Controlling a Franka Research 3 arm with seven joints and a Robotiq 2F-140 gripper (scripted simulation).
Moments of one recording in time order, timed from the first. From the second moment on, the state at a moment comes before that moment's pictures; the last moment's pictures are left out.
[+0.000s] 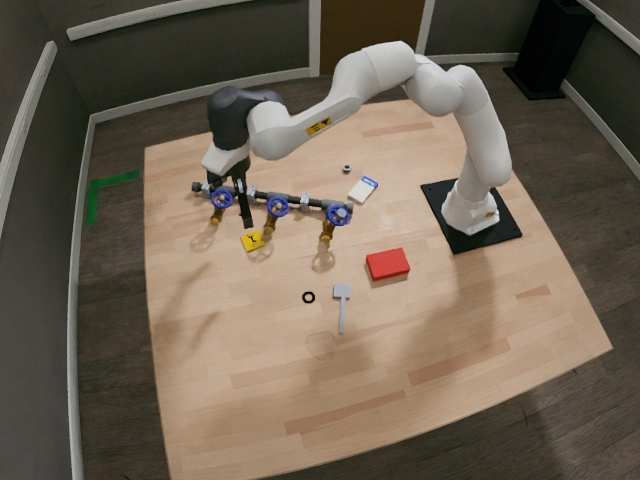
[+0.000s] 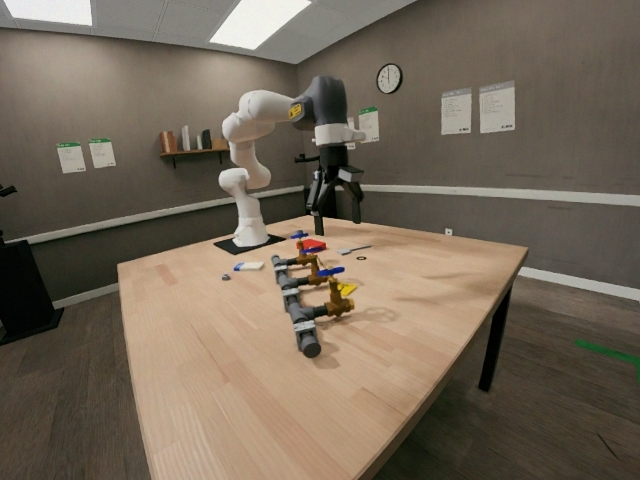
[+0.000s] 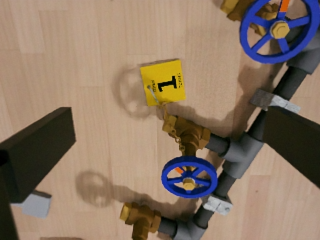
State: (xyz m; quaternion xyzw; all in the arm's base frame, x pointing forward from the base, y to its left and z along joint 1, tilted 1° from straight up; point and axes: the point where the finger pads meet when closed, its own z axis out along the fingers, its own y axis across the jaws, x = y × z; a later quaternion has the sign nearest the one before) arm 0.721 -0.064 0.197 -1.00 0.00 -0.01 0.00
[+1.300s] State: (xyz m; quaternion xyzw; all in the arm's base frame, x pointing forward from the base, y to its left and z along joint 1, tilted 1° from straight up) arm 0.596 -0.087 0.165 -0.89 0.44 0.00 0.09
